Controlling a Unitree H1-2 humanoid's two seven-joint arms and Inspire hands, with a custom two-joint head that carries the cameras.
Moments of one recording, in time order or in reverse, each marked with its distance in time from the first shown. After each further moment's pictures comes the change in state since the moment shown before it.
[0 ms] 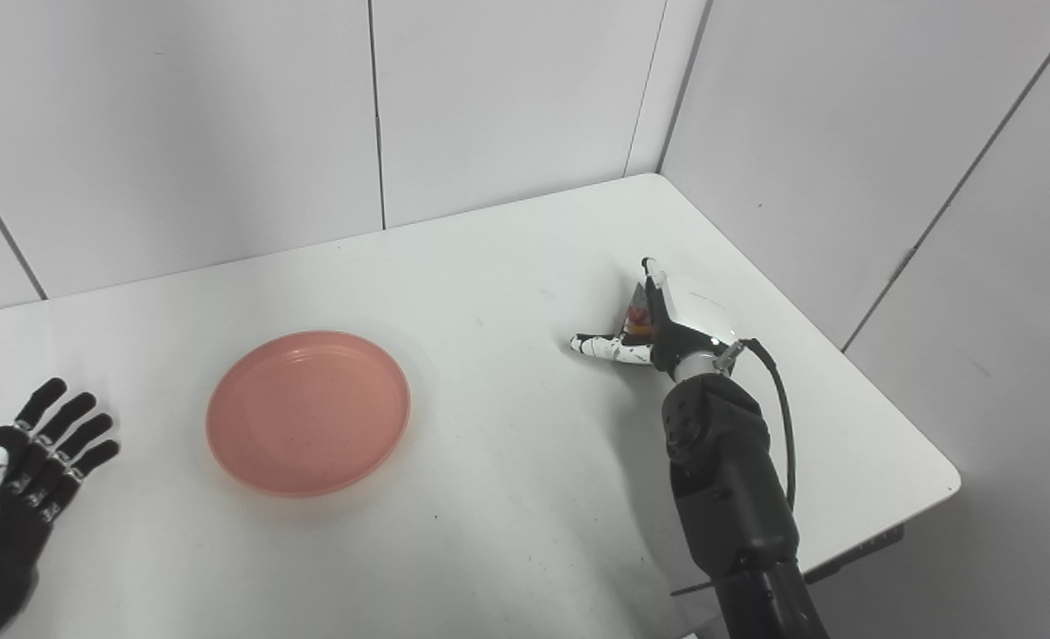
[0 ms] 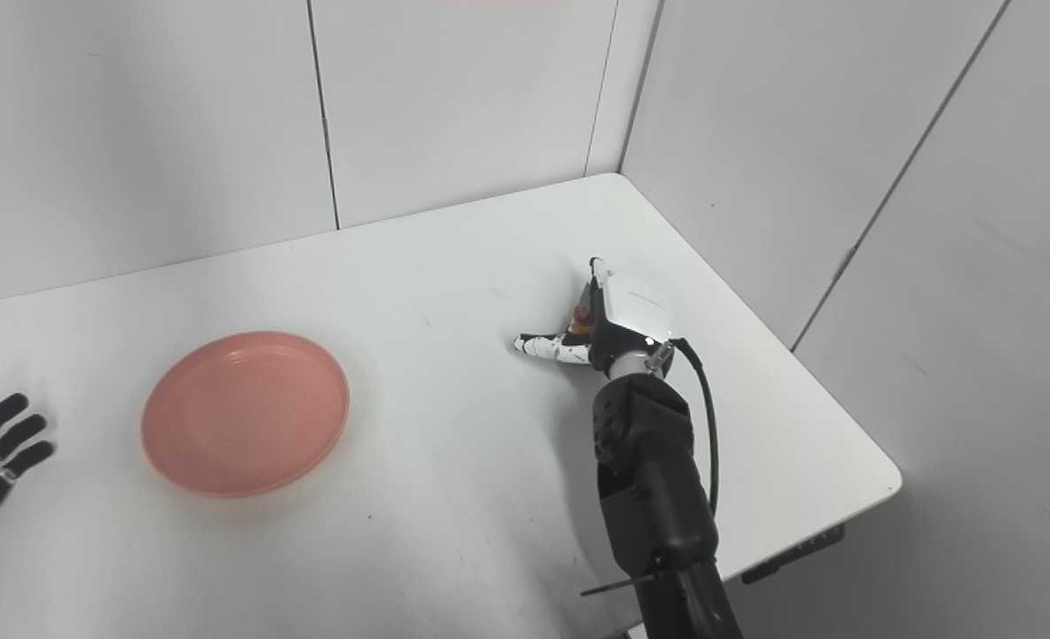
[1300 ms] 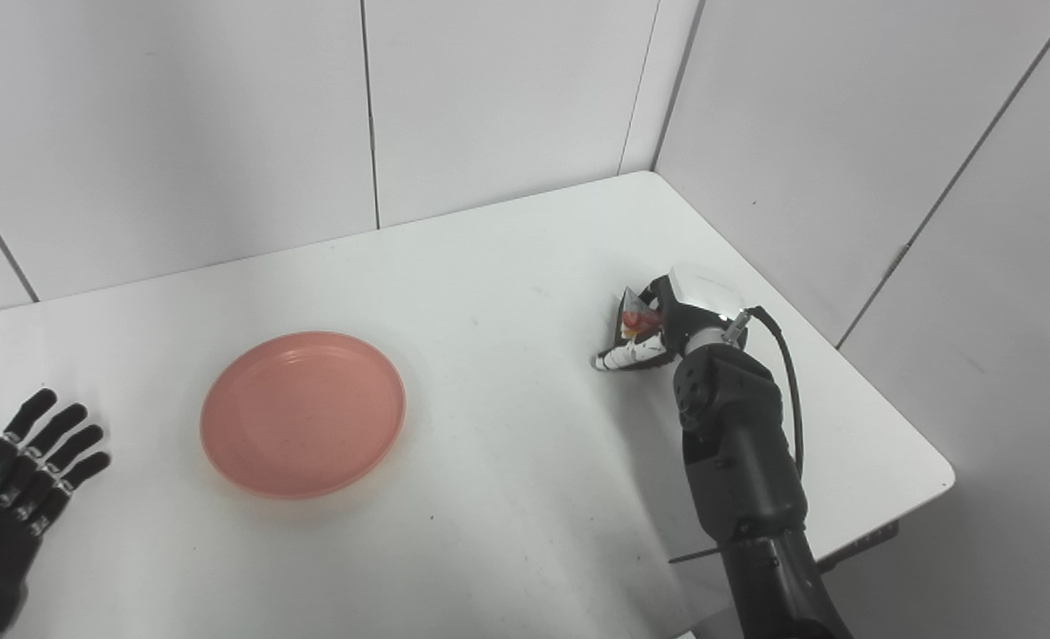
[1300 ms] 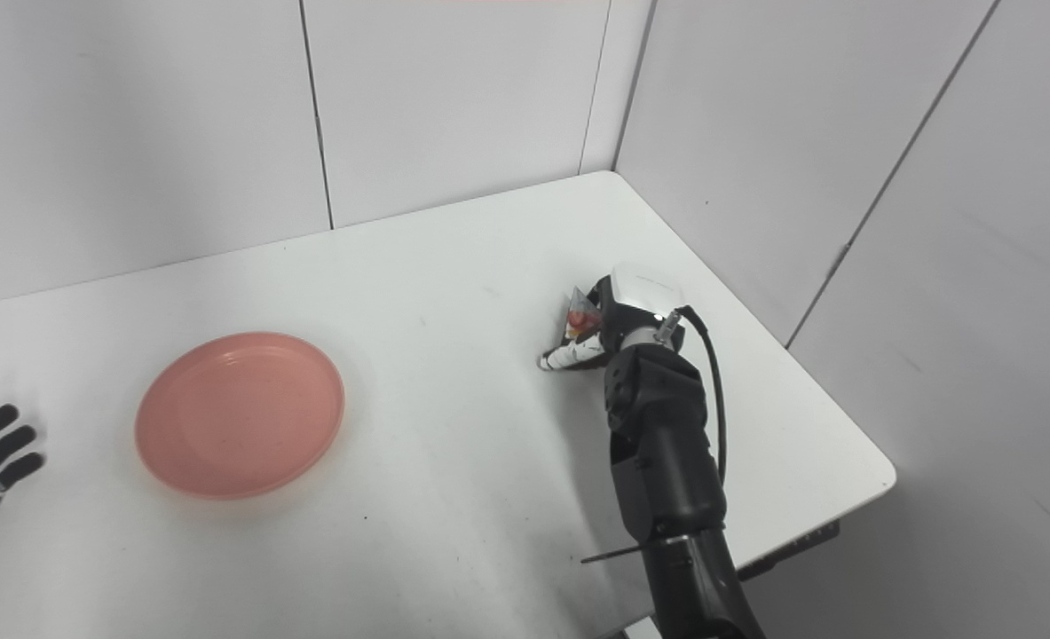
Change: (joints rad) left arm 0.026 0.007 -0.004 -0.052 0.001 0.034 0.020; right arm -0.045 -0.039 -0.040 -0.025 -0.134 0.000 0.215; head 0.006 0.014
